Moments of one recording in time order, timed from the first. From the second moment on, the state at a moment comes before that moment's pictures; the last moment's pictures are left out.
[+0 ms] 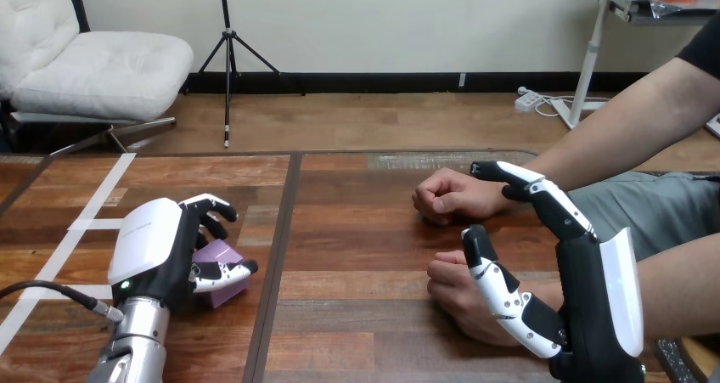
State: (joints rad) left arm -0.48 0.41 -0.33 1.22 0.58 -0.56 0.65; right arm 0.29 -0.09 0.02 -0.03 -0.55 -0.77 -0.36
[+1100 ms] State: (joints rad) left arm -0.39 0.32 -0.10 1.17 0.23 -0.82 0.37; right arm 0.29 -0.10 0.02 -0.03 -0.55 -0.77 -0.35
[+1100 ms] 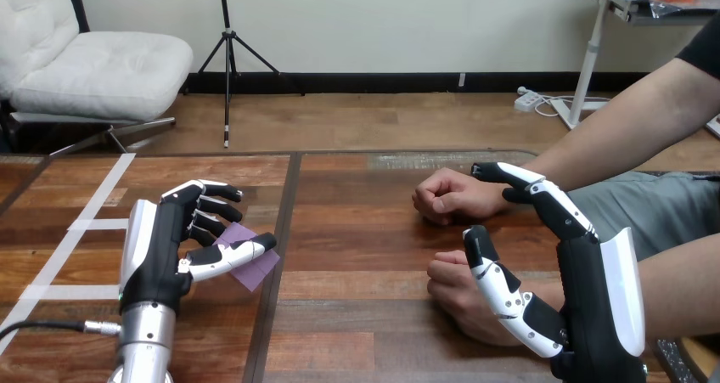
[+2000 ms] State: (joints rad) left arm -0.31 0.26 -0.02 1.02 0.12 -0.91 0.23; right arm 0.29 -0.15 -0.01 -0.07 -0.56 -0.71 -0.31
